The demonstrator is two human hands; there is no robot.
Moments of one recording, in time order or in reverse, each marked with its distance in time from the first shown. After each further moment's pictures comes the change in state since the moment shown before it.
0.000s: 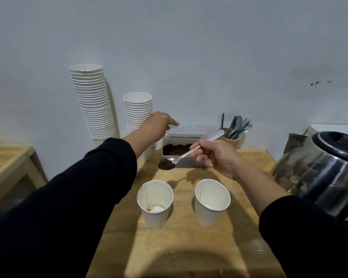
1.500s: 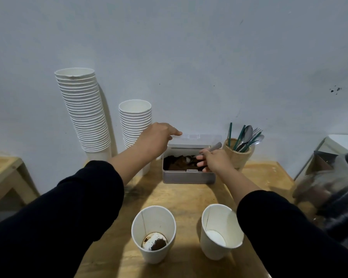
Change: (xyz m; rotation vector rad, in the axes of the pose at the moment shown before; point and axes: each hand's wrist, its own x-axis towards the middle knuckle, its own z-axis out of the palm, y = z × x) left_hand -0.002 -0.002 0.004 -0.044 0.050 -0.013; right_hand 0.103 0.036 -0.026 -0.318 0.439 0.099
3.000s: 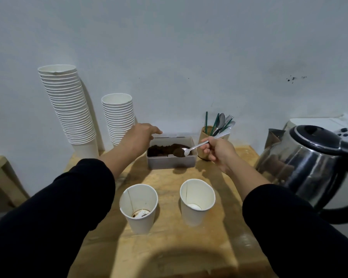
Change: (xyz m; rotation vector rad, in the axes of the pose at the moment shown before) left_hand -0.033 0.020 0.003 0.010 0.002 -0.019; right_hand -0.058 0.002 -0.059 0.446 0.000 0.003
